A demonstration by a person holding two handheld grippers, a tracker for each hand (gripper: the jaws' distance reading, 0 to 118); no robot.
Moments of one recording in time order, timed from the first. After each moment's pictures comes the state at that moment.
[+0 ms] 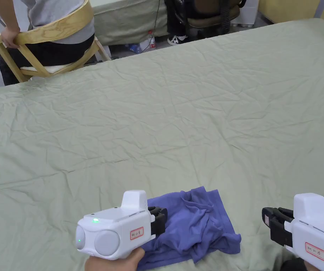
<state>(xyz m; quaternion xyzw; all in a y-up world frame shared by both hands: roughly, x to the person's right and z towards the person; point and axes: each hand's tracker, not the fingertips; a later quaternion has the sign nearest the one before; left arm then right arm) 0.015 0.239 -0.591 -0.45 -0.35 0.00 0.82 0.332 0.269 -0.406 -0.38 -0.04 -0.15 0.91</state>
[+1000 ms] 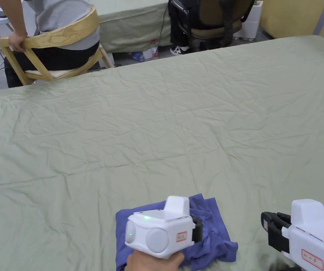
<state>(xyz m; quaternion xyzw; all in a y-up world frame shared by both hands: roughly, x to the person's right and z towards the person) 0.084 0.239 -0.568 -0.45 -0.38 -0.02 0.81 0.325 0.289 -0.404 -0.37 -0.04 -0.12 0.92</state>
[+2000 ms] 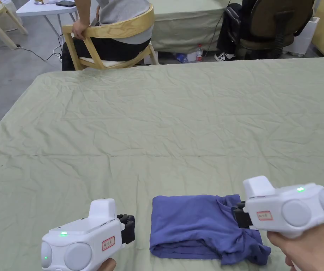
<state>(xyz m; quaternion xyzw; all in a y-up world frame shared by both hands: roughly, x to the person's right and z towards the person) -0.126 0.275 -0.546 -0.42 -0.19 0.06 0.89 0.232 0.286 -0.543 -0.52 0.13 0.02 0.84</state>
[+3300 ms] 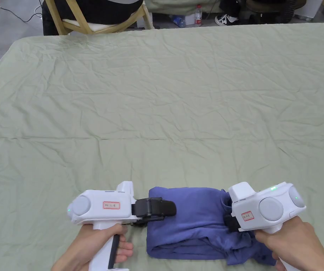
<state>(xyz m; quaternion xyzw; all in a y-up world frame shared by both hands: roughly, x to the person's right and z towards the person) -0.099 0.130 -0.692 -0.57 -0.40 0.29 0.66 0.235 0.178 -0.601 -0.60 0.14 0.03 0.78</state>
